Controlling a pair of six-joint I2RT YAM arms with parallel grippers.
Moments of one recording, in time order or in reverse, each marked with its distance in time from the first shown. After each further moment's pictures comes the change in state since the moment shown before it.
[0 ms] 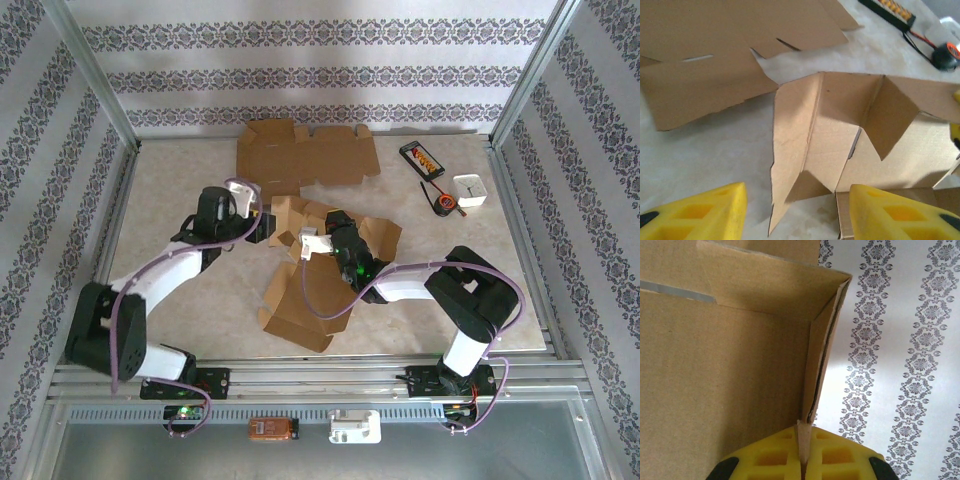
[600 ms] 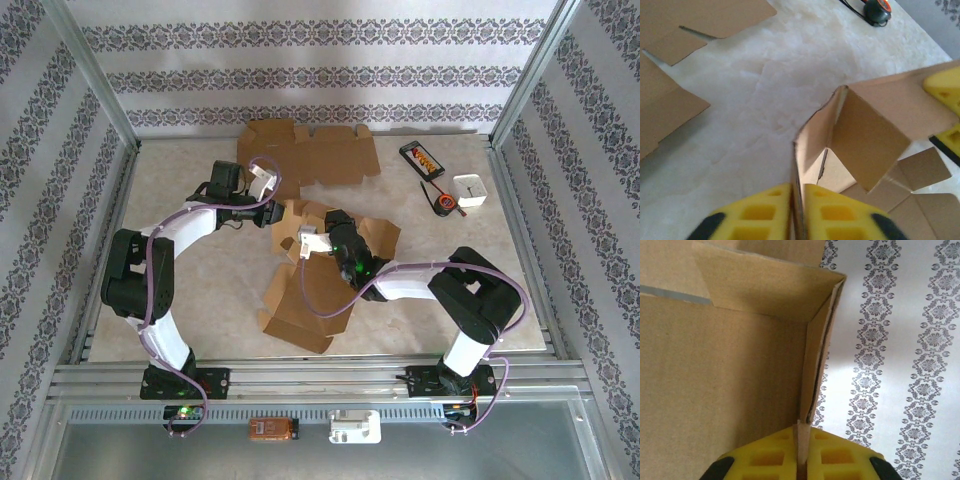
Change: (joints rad) left arm 0.061 0.329 0.326 -0.191 0.398 0.238; right arm 0.000 -0.018 0.028 -0.089 -0.011 0.054
